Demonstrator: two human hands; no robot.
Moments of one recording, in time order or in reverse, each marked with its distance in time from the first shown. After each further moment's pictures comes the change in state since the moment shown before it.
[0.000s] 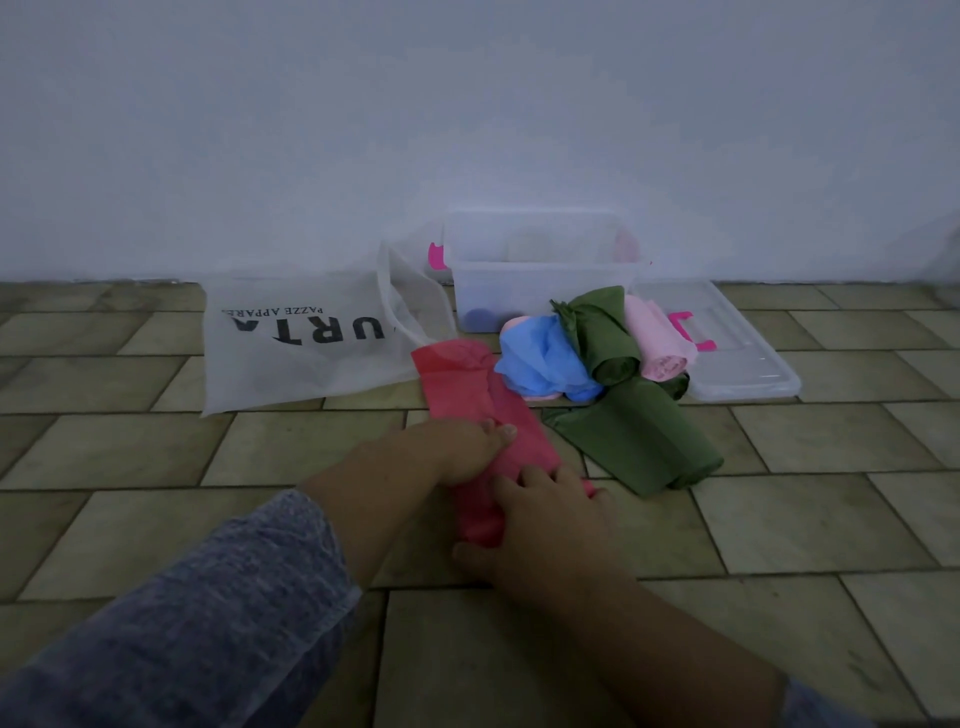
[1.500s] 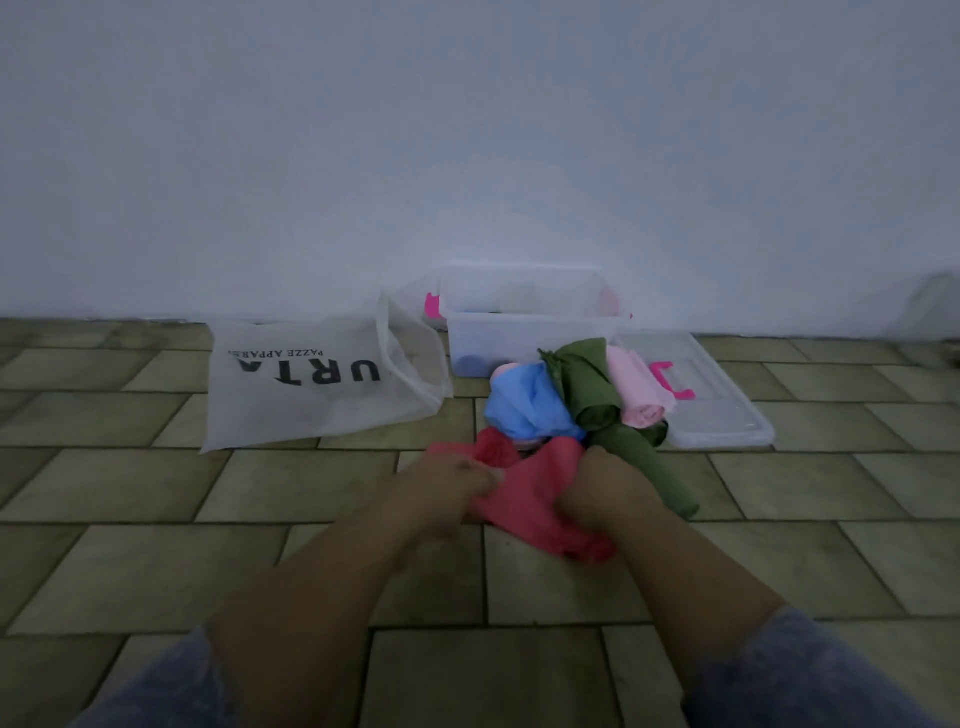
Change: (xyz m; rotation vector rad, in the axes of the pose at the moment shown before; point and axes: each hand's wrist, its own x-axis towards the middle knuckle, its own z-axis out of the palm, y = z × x) left_hand -0.054 0.006 0.005 -0.963 0.197 -0.004; right_hand 0.055 0.063 -0.053 0.107 -0.180 0.341
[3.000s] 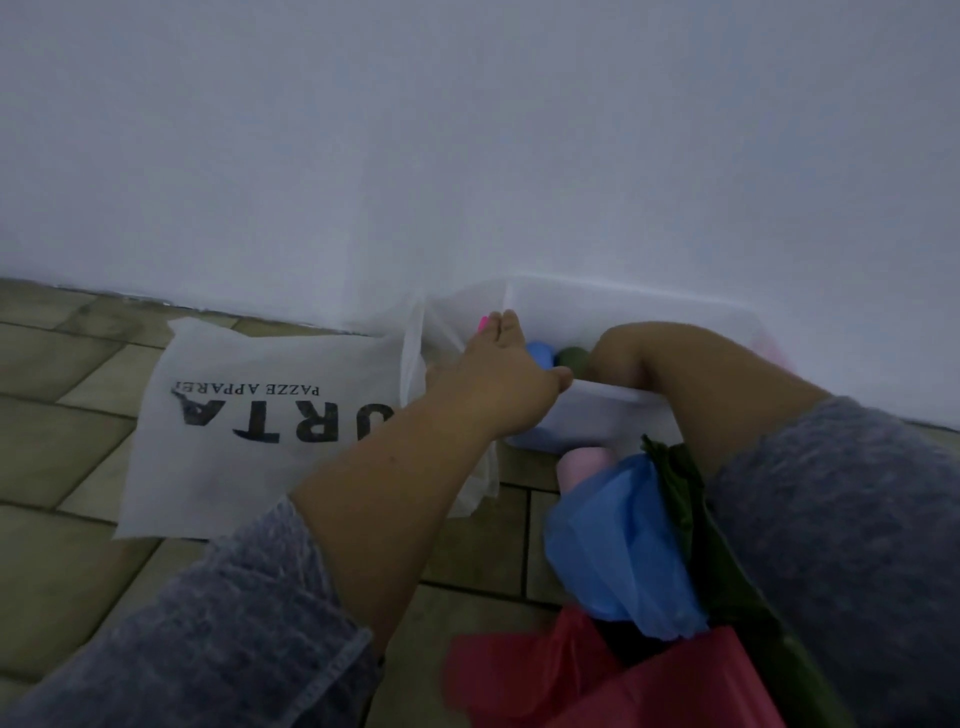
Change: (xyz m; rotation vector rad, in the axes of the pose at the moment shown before) left_hand 0.208 0.101 -0.075 0.672 0.285 0.119; right_hand 0.269 -0.111 -0.105 -0.087 -0.289 -0.144
